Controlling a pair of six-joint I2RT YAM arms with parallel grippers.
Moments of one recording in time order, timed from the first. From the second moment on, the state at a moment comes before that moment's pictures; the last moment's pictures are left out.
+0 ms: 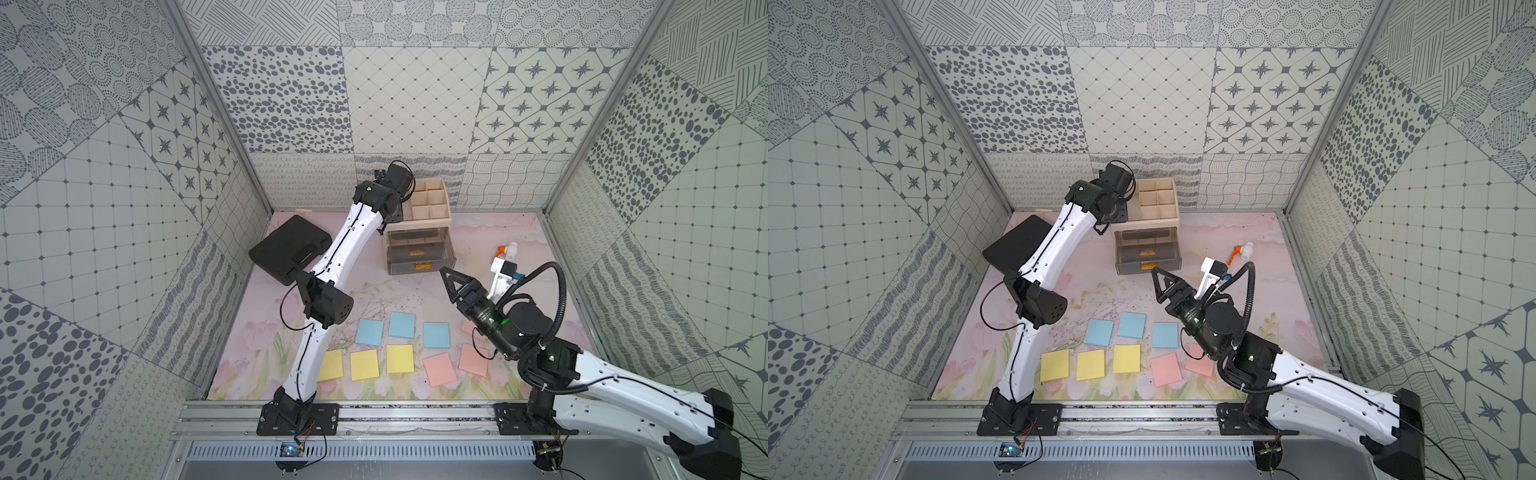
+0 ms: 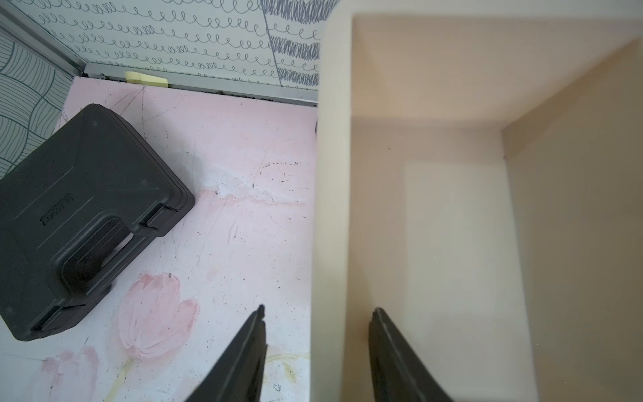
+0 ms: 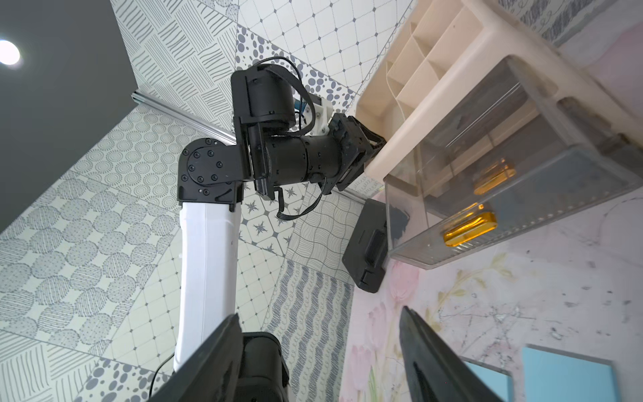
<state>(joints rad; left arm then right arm) -0.55 2.33 2.70 -1.36 -0.39 -0.54 1.08 0.78 0.72 0.08 0.49 1.07</state>
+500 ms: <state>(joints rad) -0.46 2.21 2.62 -1.31 -0.19 -0.51 1.11 0.91 0.97 -0.93 0.56 1.14</state>
